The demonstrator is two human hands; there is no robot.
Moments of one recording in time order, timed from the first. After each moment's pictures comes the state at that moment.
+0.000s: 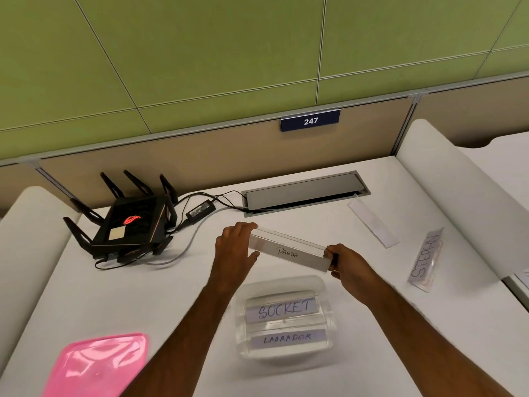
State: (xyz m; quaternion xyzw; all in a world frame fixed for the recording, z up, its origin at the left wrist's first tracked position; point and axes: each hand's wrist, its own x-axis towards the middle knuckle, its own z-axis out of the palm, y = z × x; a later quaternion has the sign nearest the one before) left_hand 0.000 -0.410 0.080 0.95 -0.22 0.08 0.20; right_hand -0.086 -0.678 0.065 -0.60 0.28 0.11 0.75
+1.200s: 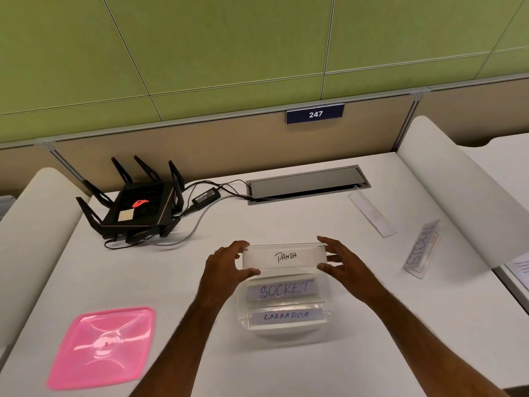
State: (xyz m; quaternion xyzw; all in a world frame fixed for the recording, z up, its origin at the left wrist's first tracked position) left_hand -0.067 -0.361 0.062 0.94 -0.12 -0.02 0.31; right_hand -0.141 -0.679 0.038 -0.82 0.02 0.04 0.57
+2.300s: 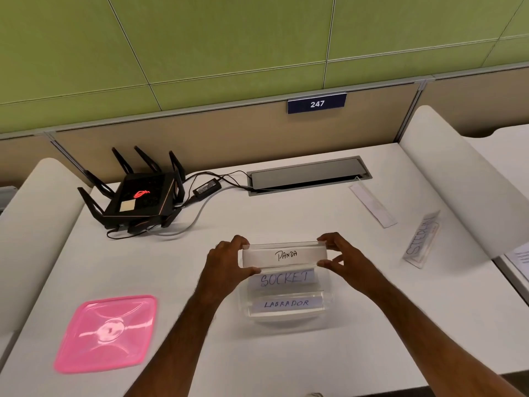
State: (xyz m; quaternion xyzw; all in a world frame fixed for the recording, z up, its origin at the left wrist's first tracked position) left_hand -0.082 -0.355 0.057 0.96 -0.13 -0.04 0.26; right_hand -0.146 -0.683 0.032 -0.88 -0.03 0.02 0.47
